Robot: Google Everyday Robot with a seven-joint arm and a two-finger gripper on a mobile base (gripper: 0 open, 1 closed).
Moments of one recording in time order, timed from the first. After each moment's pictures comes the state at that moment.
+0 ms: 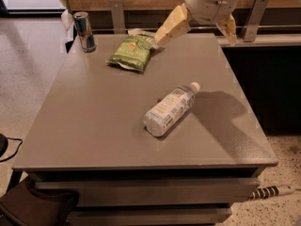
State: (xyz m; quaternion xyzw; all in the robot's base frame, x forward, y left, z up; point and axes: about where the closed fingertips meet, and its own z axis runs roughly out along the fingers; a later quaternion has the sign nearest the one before) arm 0.573 -0.112 0.969 -0.09 0.99 0.04 0.10
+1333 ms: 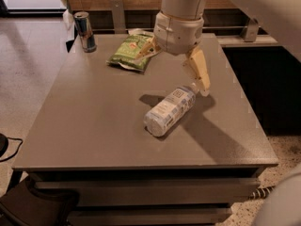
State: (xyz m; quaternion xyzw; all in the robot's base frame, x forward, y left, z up) arm 0.521 -0.054 0.913 0.30 0.95 0.04 -0.06
